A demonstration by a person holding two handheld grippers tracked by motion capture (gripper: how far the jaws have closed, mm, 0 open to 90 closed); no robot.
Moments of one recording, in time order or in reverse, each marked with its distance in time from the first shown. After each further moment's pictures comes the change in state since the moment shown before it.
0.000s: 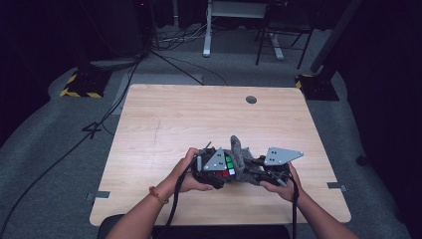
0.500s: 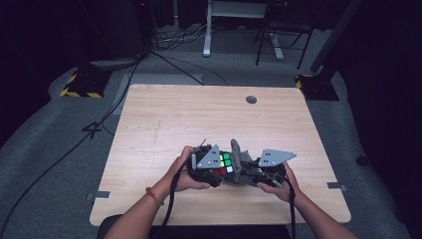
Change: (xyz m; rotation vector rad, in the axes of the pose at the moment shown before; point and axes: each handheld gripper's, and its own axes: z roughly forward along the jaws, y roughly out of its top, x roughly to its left) left arm 0.002 0.000 -0.008 -0.022 -0.006 -0.007; right arm 0.001 -0.007 0.011 0.068 -0.010 -0.011
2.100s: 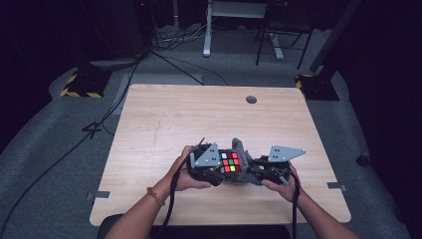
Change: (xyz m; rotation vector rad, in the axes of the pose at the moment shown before) left arm 0.002 0.000 -0.003 -0.076 -0.008 -0.021; right arm -0.013 -0.009 -0.009 -0.111 0.059 0.100
